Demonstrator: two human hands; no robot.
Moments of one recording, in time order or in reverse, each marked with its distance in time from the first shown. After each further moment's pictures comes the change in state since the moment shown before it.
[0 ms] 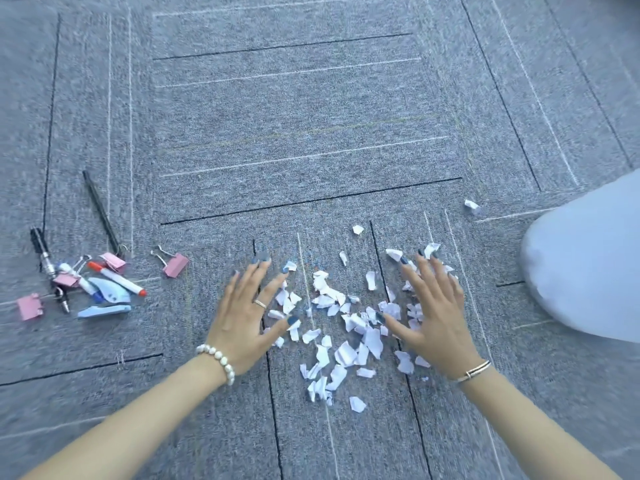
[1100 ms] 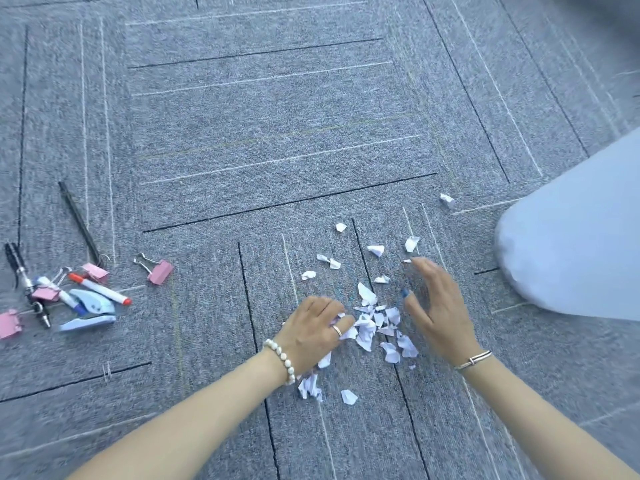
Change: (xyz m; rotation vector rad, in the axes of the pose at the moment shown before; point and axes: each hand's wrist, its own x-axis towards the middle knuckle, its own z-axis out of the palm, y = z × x) left_hand 0.024 0.077 0.039 0.091 0.216 0.672; right_hand -0.009 0.020 -0.004 0.187 0.191 0.012
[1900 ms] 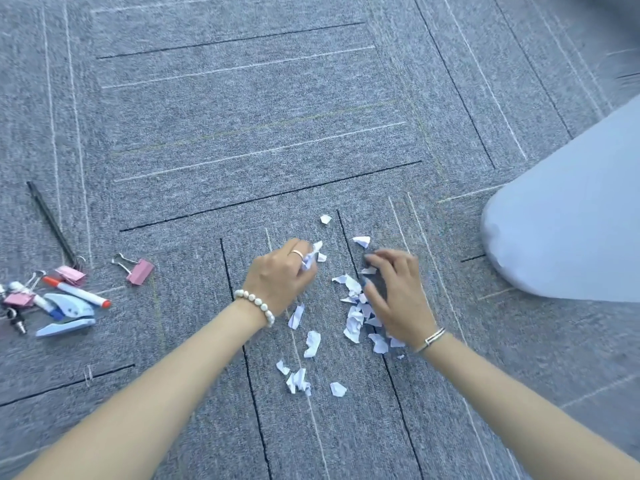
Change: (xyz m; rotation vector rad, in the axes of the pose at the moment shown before) left_hand 0.039 -0.047 -0.033 -0.156 0.138 -0.354; right_hand 0.015 -0.023 0.023 -0.091 -0.034 0.002
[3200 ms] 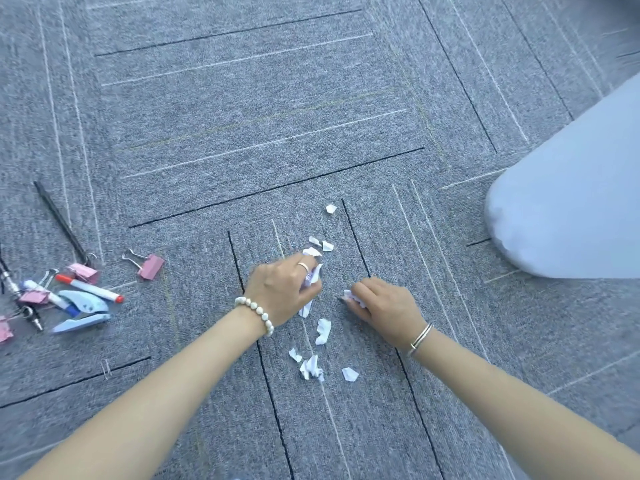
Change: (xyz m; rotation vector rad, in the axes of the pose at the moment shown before) left_hand -0.027 0.000 -0.009 0.061 -0.157 0.061; right_hand -0.021 -0.019 0.019 -0.167 -0.012 -0.373
